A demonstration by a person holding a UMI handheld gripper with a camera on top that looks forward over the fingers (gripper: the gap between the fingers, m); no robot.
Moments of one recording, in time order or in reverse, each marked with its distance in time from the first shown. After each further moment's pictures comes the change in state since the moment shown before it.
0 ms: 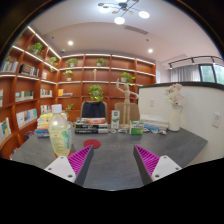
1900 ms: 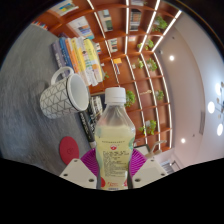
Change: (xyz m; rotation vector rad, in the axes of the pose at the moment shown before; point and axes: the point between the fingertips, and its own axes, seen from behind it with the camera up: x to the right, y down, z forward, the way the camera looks) arm -0.097 -0.044 0.202 0.057 0.013 -1.300
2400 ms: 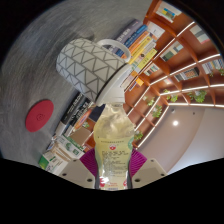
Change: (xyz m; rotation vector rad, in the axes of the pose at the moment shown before) arm 0.051 -0.058 0.030 0.048 0.226 -0.900
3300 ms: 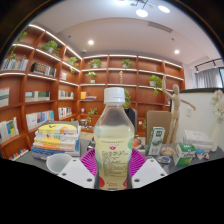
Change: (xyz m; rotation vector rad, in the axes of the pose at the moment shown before) arm -0.045 -0.031 -0.003 0.080 -0.318 2.171
